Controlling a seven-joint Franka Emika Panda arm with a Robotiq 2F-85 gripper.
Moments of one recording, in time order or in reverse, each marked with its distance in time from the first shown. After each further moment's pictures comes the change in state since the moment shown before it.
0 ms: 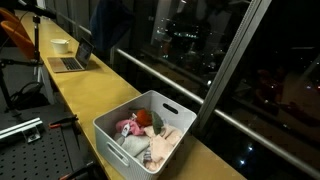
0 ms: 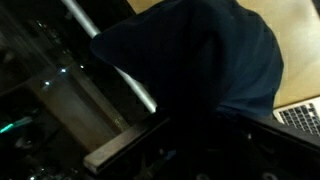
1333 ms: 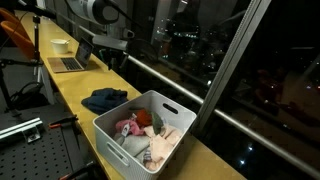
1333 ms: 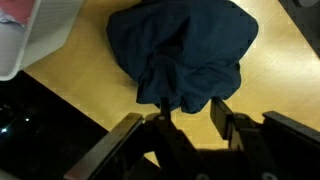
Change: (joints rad) arm -0.171 0.182 -0.061 -0.468 0.203 0.415 -0.099
